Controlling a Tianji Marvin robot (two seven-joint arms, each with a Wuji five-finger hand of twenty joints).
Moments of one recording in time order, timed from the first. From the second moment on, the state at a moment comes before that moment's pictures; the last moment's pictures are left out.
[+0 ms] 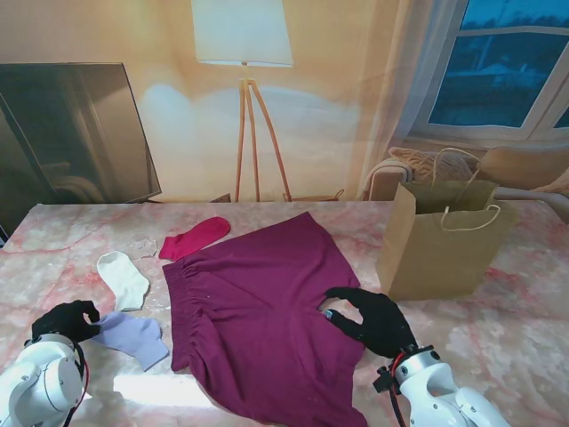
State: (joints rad) left arm 1.75 -1.08 -1.54 -1.52 0.90 0.39 0.00; right arm -1.85 -1.11 1.31 -1.77 -0.70 -0.12 -0.17; left_hand 0.83 -0.56 0.59 -0.10 0.71 -0.14 0.86 0.55 1.18 0.05 0.33 0.64 1.01 0.12 0.65 0.56 0.51 0.23 1.21 0.52; right_hand 0.29 -0.13 0.46 0.01 0.48 -0.06 0.32 0.39 0.64 0.00 0.18 0.15 0.53 0.00 0.13 0.30 0.26 0.06 0.64 0.30
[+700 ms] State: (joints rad) left arm 1.88 -1.10 -1.63 -1.72 0.99 0.35 0.07; right arm -1.87 -1.11 1.32 -1.80 -0.71 -0.12 -0.17; left_hand 0.83 -0.57 0.59 -0.11 0.79 -0.11 0.84 0.38 1.21 0.05 0.37 0.68 1.03 0.12 0.70 0.58 0.50 0.26 1.23 0.52; right_hand 0.29 -0.12 0.46 0.01 0.48 -0.06 0.32 0.39 0.60 0.00 0.19 0.15 0.52 0.00 0.13 0.30 0.26 0.07 0.64 0.31
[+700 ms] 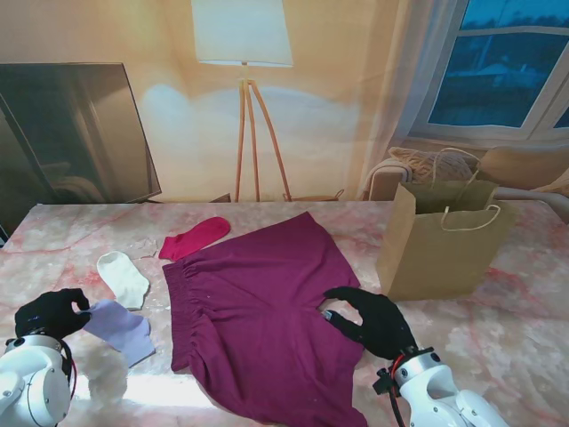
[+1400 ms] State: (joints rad) left arm 1.96 -1.07 -1.50 -1.79 1.28 0.27 0.06; right arm -1.86 -1.11 1.30 -1.78 -0.71 -0.12 -0.16; left_hand 0.75 -0.68 0.69 -0.11 0.79 -0.17 0.91 0.45 1.21 0.01 0.43 0.84 0.99 0.10 0.73 0.66 0.45 0.27 1.21 0.52; right_hand 0.29 -0.12 0.46 0.01 0.48 -0.06 0.32 0.39 0.60 0.00 0.19 0.15 0.52 0.00 0.13 0.30 0.26 0.07 0.64 0.31
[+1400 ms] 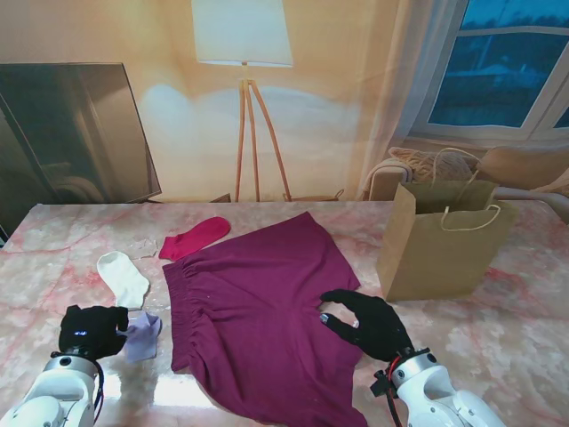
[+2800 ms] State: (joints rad) left arm 1.92 -1.07 -1.49 -1.70 1.15 0.29 0.01; right arm -1.85 -1.11 1.30 -1.76 -0.71 -0.13 -0.16; left_hand 0.64 -0.56 0.76 -0.07 0.57 0.02 0.25 0.23 0.64 0.05 0.23 0.39 0.54 0.12 0.34 0.55 0.16 0.25 0.87 0.52; right_hand 0.29 -0.12 0.46 0.01 0.46 -0.07 0.32 0.39 0.59 0.00 0.19 0.15 0.52 0.00 0.13 0.30 0.26 0.07 0.64 0.31
